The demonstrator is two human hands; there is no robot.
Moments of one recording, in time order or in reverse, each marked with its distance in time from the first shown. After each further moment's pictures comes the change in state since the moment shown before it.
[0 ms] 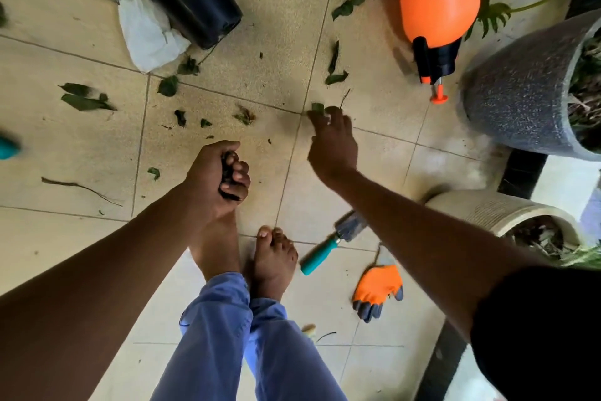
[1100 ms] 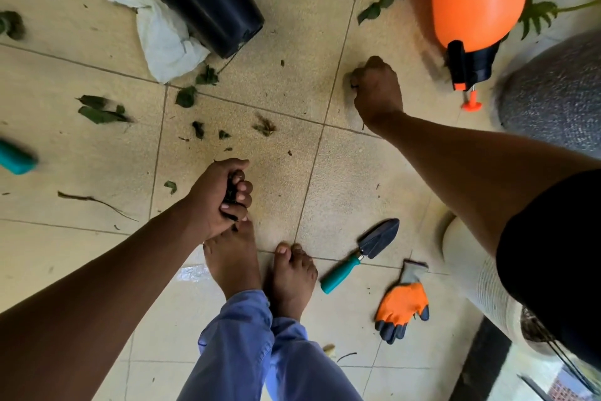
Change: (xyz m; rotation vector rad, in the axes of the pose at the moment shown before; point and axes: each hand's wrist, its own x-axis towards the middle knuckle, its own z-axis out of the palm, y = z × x) left_hand 0.021 0.021 -0.034 0.171 0.071 -0.035; right_hand 0.126 0.041 -0.013 -0.129 0.094 -0.117
